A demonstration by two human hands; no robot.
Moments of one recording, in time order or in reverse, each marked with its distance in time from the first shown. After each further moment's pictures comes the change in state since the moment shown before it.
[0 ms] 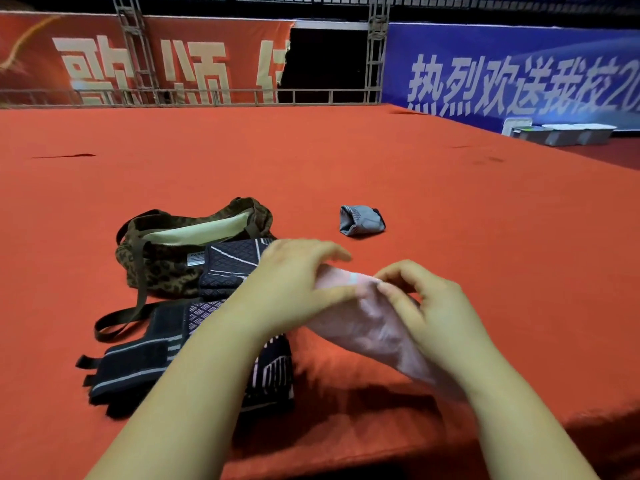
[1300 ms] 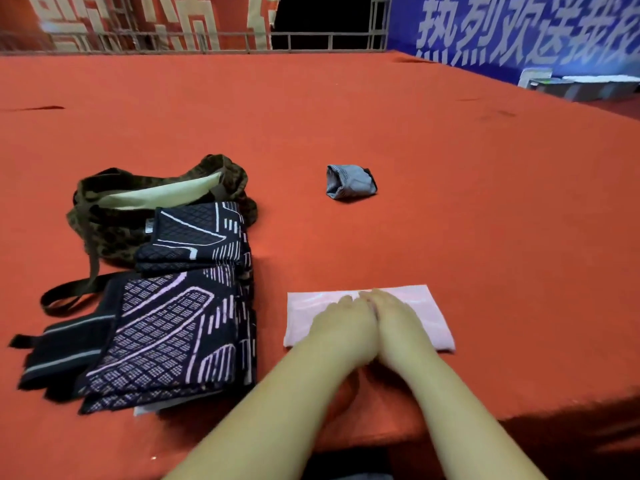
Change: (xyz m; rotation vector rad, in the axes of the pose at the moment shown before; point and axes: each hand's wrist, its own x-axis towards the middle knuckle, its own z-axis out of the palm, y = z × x) left_hand 0.037 0.031 0.173 0.061 -0.562 -0.333; right_hand -0.010 0.120 0.073 -0.314 -0.399 0.403
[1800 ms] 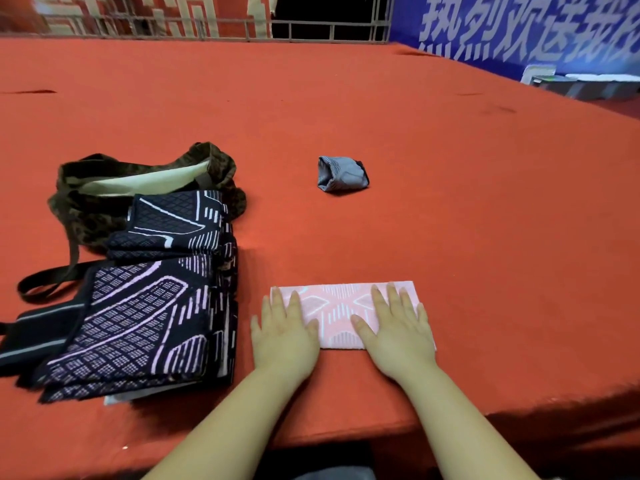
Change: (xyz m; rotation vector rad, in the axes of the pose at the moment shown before) left_hand -0.006 -0.045 0.044 -0.115 0.270 -0.355; right_hand -0.007 0.037 0.008 -0.239 -0.038 0.086
